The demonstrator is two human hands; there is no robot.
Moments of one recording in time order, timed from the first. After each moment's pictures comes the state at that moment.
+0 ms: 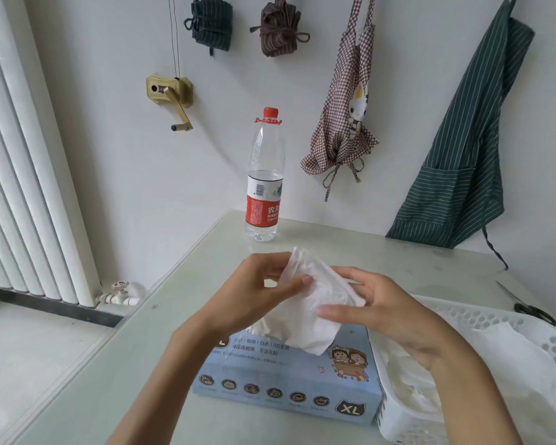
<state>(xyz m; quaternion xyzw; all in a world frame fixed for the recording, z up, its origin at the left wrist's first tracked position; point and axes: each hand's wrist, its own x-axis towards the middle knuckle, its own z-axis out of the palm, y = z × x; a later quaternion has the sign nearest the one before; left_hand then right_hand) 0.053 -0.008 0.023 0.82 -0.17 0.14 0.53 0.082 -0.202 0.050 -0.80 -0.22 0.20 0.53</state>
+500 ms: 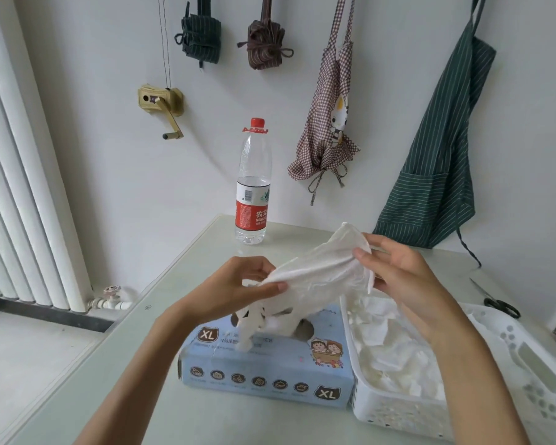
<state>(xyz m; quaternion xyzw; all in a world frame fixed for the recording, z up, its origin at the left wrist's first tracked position) 0.054 0.007 0.027 0.86 -0.13 0.07 0.50 0.085 -0.233 0.075 -0.73 -0.17 0.04 0.66</state>
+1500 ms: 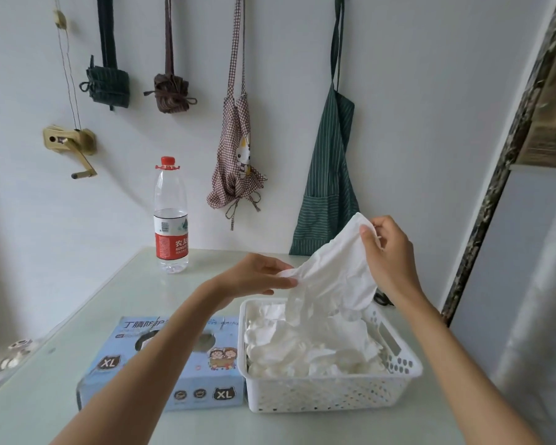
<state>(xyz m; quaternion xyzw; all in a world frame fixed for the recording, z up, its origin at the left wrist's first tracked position) 0.091 -0.151 0.091 0.84 -0.16 -0.06 0.52 0.095 -0.378 0.116 -0.81 -0.10 -0.35 0.46</state>
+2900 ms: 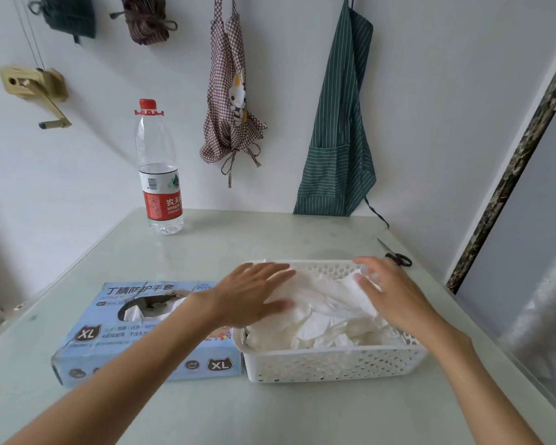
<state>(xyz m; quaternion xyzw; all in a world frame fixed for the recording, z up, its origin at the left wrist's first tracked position) 0.100 -0.154 0.006 0.97 -0.26 -0.01 0.03 0.100 -0.411 0.013 -0.96 -0.10 -0.09 0.24</state>
